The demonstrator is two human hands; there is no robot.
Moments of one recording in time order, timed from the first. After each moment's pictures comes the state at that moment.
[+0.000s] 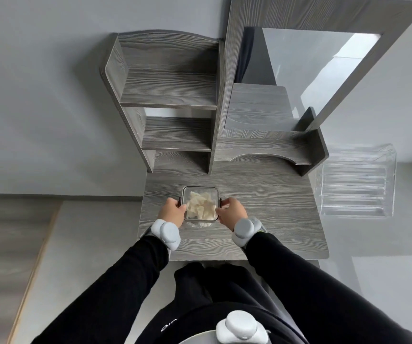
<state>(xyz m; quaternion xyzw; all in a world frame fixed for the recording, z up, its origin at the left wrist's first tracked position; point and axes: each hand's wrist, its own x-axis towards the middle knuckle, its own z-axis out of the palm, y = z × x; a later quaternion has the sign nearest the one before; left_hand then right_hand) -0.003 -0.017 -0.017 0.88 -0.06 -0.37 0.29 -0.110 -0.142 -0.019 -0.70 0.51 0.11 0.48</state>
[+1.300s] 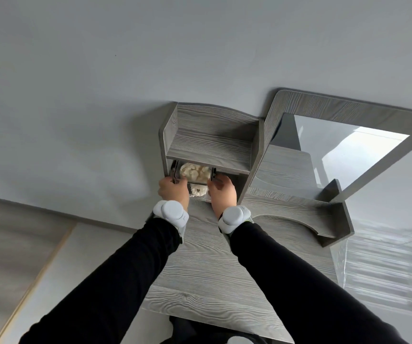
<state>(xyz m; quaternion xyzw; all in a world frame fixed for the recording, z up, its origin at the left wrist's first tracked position) 0.109 -0.067 0.089 0.76 0.16 -0.12 0.61 0.046 -0.148 0.092 -0.73 0.38 -0.14 0.55</state>
